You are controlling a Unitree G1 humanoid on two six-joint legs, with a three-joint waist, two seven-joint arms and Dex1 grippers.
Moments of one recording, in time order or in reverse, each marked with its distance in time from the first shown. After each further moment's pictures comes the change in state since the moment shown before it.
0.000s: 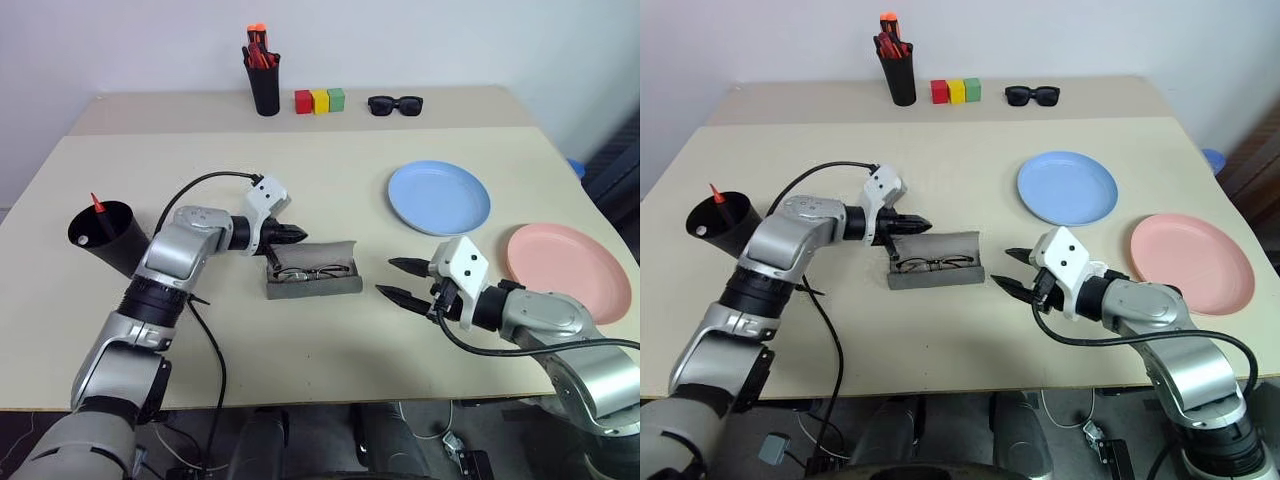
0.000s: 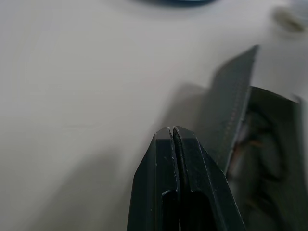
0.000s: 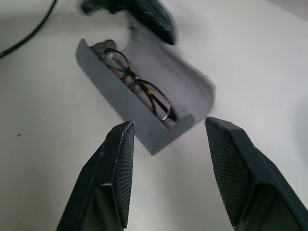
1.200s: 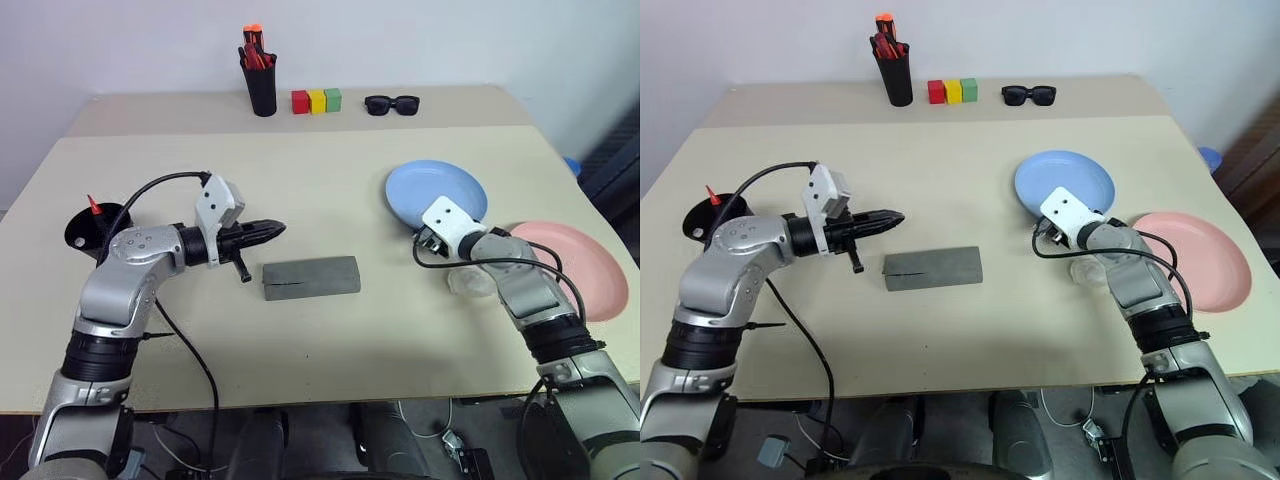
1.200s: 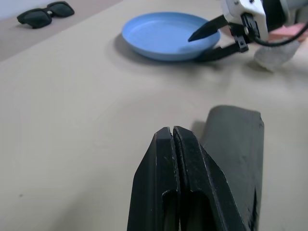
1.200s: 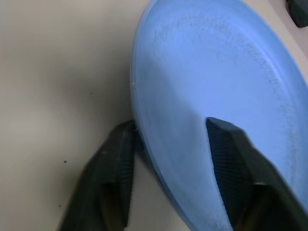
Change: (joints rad) left arm 0.278 0.074 0.243 -0.288 -0.123 -0.134 0.063; right arm -0.476 0.046 0.254 0.934 -0.533 -0.379 -0.207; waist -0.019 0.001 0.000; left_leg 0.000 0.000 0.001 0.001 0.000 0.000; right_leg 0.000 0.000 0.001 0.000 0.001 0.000
